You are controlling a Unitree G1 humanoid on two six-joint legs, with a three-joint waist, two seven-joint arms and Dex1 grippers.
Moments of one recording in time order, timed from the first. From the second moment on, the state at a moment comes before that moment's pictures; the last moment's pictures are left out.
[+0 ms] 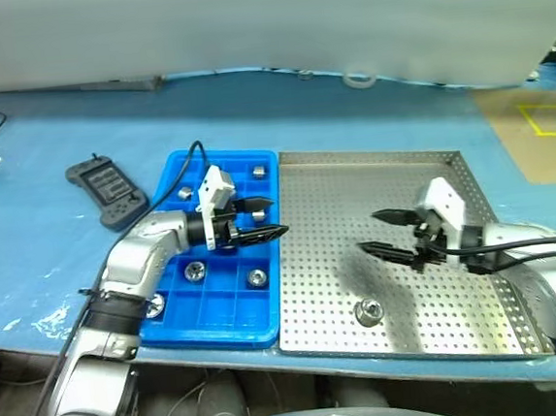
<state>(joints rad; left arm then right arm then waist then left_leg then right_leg) -0.57 0.39 -0.18 0.19 -0.47 0.44 -1.13 0.04 -0.73 -0.26 -0.45 0.41 0.69 0.90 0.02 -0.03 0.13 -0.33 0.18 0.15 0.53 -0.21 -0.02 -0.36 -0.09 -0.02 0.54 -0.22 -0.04</state>
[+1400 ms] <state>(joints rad) -0.82 0.10 -0.42 0.44 -0.11 0.29 -1.20 0.21 -0.55 -0.24 -0.47 0.39 0.57 0.60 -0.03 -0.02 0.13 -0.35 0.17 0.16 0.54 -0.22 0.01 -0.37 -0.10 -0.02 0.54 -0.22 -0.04</state>
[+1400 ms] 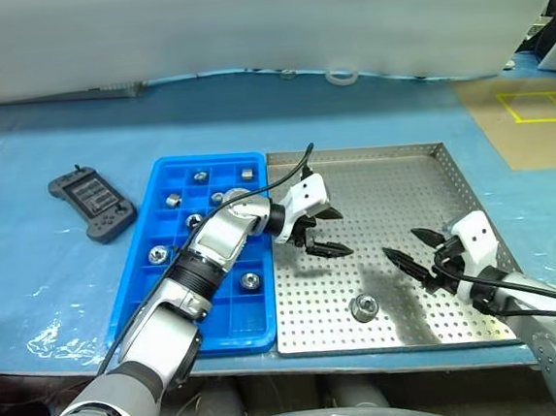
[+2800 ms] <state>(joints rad) -0.76 0.23 -0.20 0.28 -0.21 0.49 -0.96 -0.06 -0.44 -0.11 -0.23 0.38 0.42 0.61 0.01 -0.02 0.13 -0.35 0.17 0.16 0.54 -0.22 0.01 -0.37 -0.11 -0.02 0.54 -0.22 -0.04</state>
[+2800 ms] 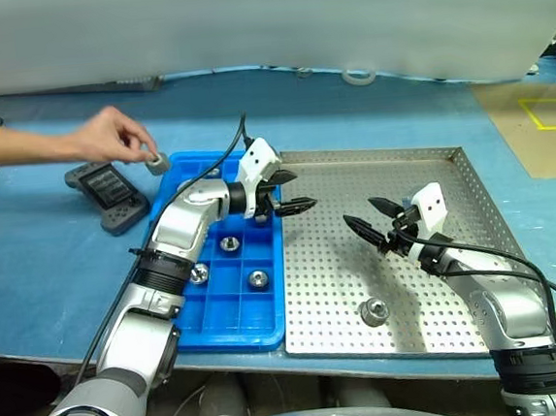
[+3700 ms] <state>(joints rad) -0.80 0.21 -0.19 0.30 -0.25 0.51 -0.95 -0.02 -0.41 -0.11 -0.25 0.38 0.42 0.56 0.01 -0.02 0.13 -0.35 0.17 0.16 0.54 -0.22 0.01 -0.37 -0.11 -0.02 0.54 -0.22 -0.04</state>
